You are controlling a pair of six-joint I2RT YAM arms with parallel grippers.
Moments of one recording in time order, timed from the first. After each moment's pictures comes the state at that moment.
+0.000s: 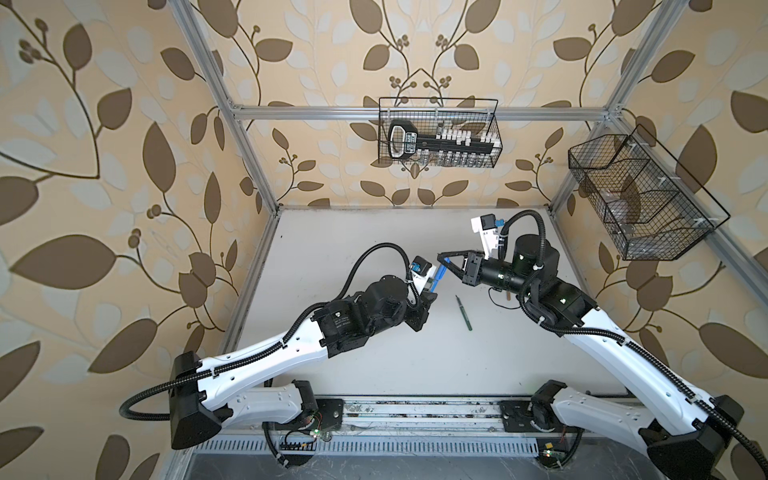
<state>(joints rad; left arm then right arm) -1.03 1.14 1.02 -0.31 -0.14 -0.25 0.59 1.06 1.05 -0.18 -0.40 0.68</state>
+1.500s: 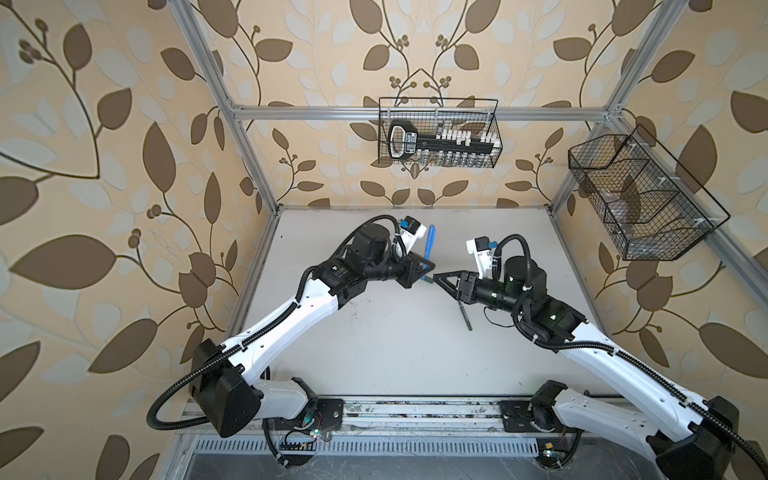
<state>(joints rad) -0.64 1.29 1.16 -0.25 0.46 -0.32 0.60 1.00 0.86 -0.18 -0.37 0.73</state>
